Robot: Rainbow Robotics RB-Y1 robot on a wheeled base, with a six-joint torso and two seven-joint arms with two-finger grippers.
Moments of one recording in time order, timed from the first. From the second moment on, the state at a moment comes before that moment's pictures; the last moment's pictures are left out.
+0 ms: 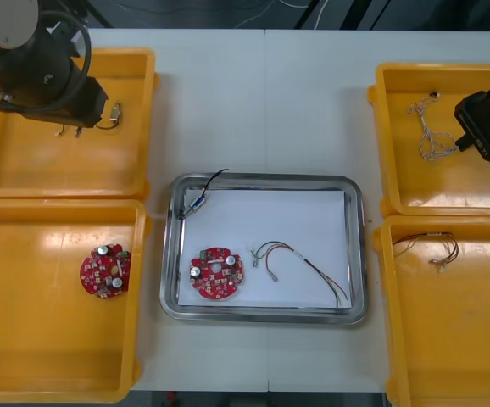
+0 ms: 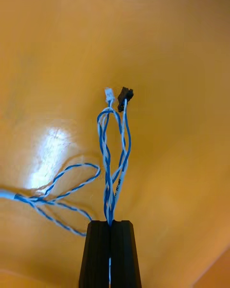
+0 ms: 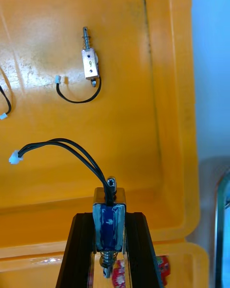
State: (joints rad) right arm -0.93 -0.51 -0.38 -0.96 -0.26 1.57 0.67; left arm -0.83 0.57 -0.03 -1.67 0.52 1.91 -1.35
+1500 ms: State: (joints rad) right arm -0.66 -0.68 -0.26 -1.89 -0.80 1.92 0.95; left arm -0.81 0.47 -0.06 -1.85 0.54 1.91 -1.20
